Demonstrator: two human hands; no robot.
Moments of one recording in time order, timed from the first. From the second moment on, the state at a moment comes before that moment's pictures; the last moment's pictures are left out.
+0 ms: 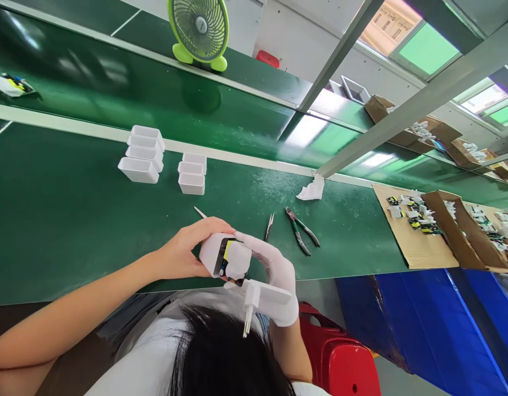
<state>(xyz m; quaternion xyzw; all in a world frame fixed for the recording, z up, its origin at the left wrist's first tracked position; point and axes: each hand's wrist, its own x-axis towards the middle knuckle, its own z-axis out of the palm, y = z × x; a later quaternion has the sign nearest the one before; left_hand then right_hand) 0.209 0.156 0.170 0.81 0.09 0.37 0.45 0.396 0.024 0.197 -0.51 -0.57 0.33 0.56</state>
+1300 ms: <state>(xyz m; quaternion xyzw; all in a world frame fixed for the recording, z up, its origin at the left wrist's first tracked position) 0.210 0.154 0.167 0.82 0.11 0.40 0.40 0.390 0.021 0.205 -0.57 -0.57 0.31 0.50</state>
